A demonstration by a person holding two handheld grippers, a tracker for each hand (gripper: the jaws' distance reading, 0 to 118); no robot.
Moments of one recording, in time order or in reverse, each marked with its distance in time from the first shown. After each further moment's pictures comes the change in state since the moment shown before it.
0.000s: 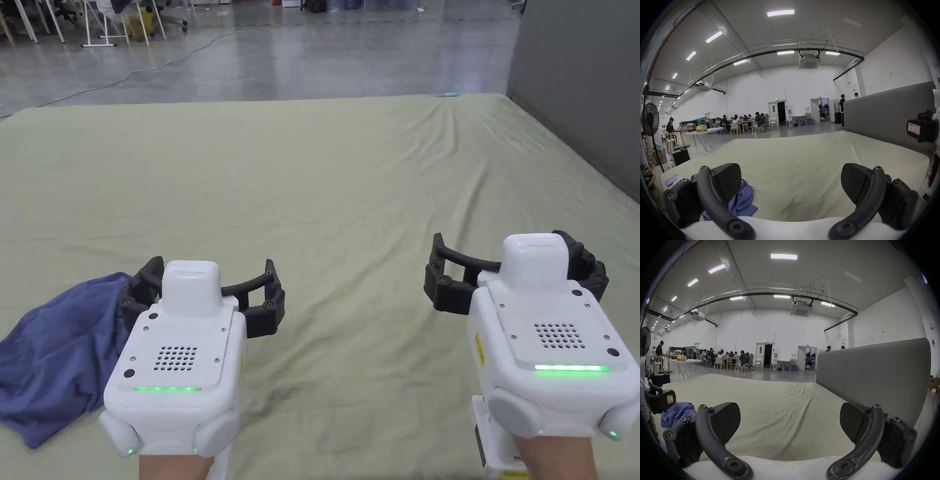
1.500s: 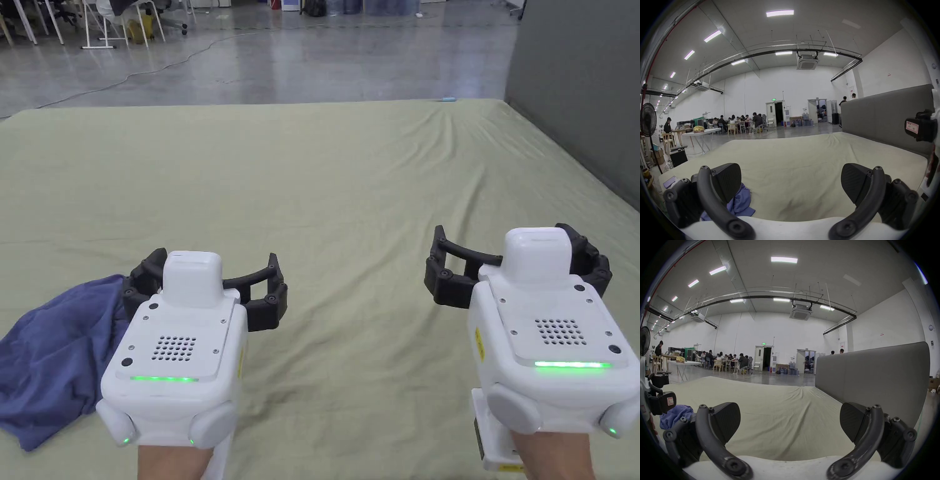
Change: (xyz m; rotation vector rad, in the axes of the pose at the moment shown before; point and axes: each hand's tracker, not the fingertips) left arm 0.001 0.012 -0.002 0.004 -0.027 0.002; right arm 0.000 0.008 -0.001 0.036 -0.012 0.006
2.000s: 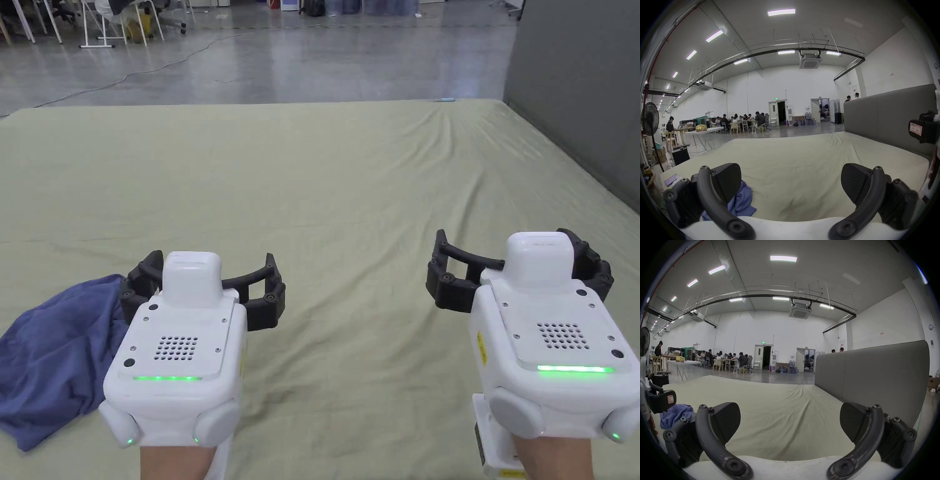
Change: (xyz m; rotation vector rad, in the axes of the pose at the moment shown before) left arm 0.003 0.000 0.002 -0.008 0.031 0.006; right arm 0.003 -0.002 0.004 -0.014 -0.003 -0.004
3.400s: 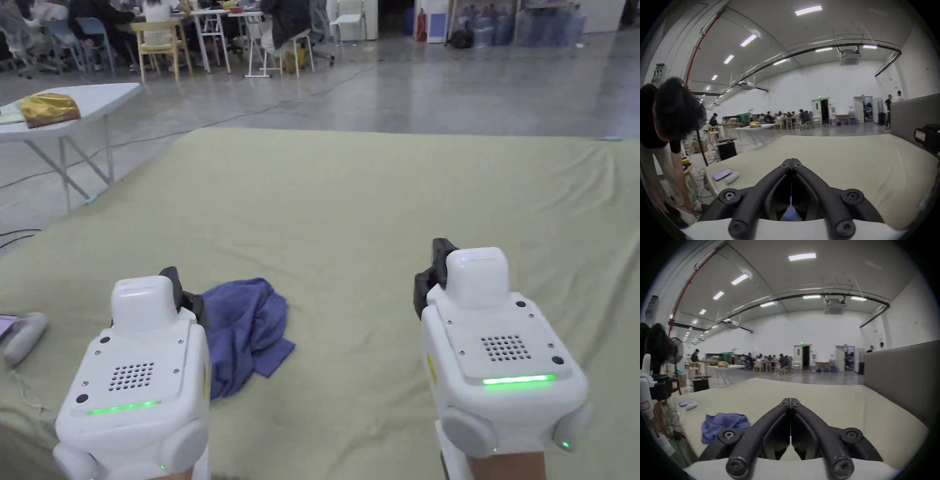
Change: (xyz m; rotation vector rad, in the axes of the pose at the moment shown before) left arm -0.139 0.020 0.085 -0.025 0.471 0.029; right arm -0.173 0.023 -0.003 -0.010 0.457 -0.051
